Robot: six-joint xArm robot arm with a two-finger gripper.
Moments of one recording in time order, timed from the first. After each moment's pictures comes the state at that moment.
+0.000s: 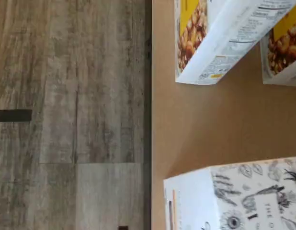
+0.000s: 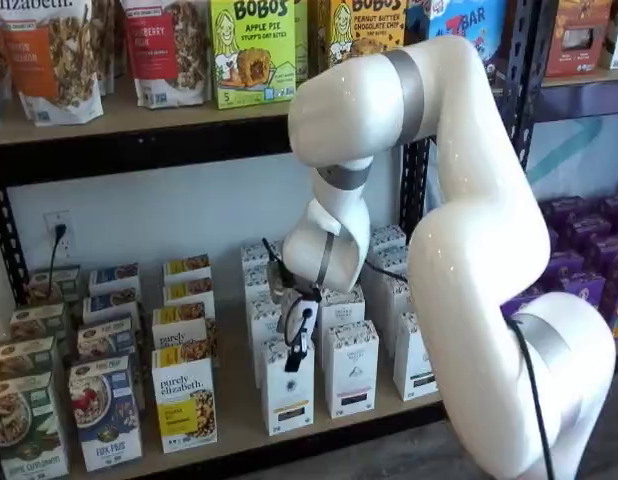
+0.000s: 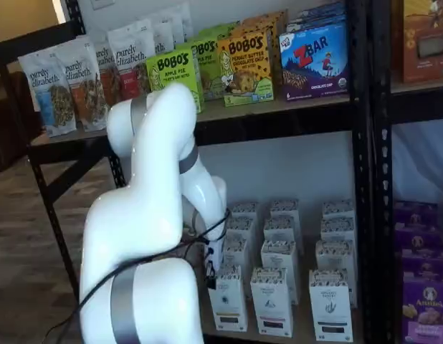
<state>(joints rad) 0.29 0.84 -1.25 0.75 0.29 -1.97</state>
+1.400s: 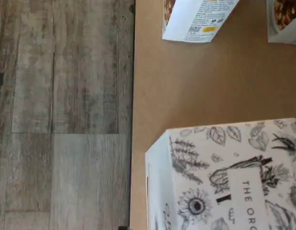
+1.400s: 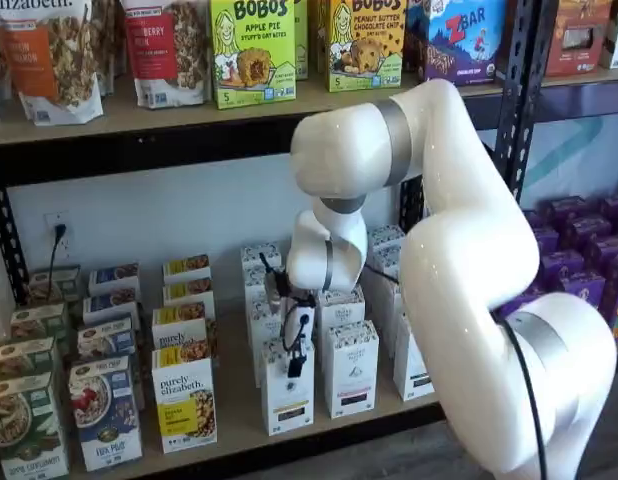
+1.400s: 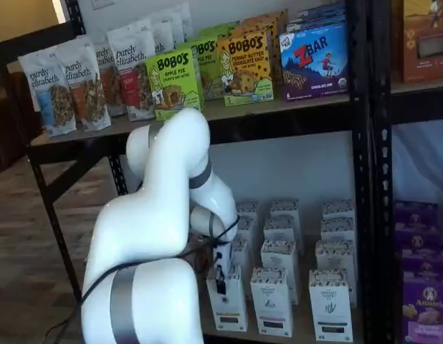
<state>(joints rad) 0.23 1.05 -1.51 0.41 0.36 -1.71</state>
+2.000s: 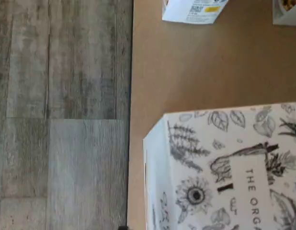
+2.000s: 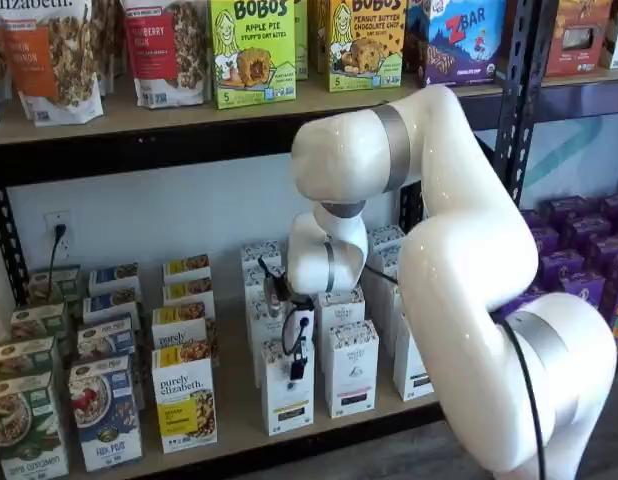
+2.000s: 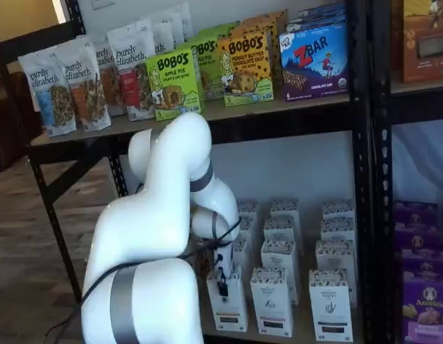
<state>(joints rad) 0.22 1.08 -1.53 0.28 0.36 -1.59</state>
